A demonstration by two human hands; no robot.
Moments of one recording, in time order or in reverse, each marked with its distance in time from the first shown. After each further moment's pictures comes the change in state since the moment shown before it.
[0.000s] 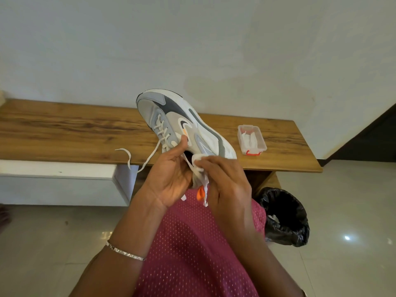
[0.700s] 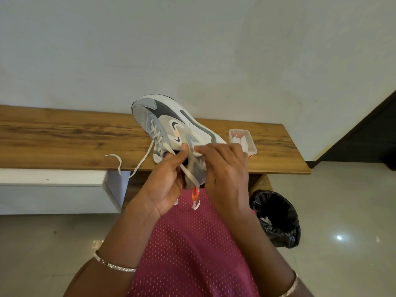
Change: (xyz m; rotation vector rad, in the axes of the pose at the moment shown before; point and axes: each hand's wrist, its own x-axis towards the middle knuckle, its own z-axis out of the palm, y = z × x) left_hand -0.008 -0.013 0.017 0.401 0.063 0.177; right_hand 0.031 0.015 -0.009 -0.171 0.029 -0.033
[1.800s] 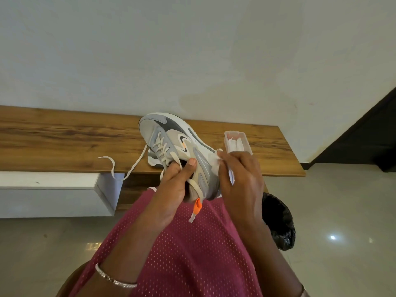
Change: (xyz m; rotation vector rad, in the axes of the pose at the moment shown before) left_hand 0.009 -0.031 0.005 0.304 0.086 0.040; right_hand -0.013 0.036 -0.010 -0.030 0.007 0.211
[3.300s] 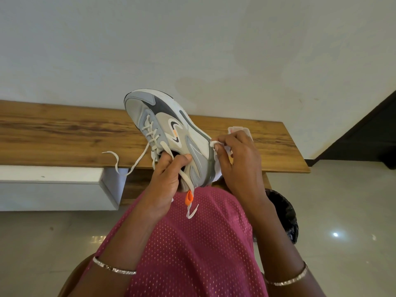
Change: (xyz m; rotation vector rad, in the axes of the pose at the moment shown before) left_hand -0.004 0.012 -0.009 -0.042 0.123 0.121; right_hand 0.033 -0.003 0.006 0.112 -0.234 0.045
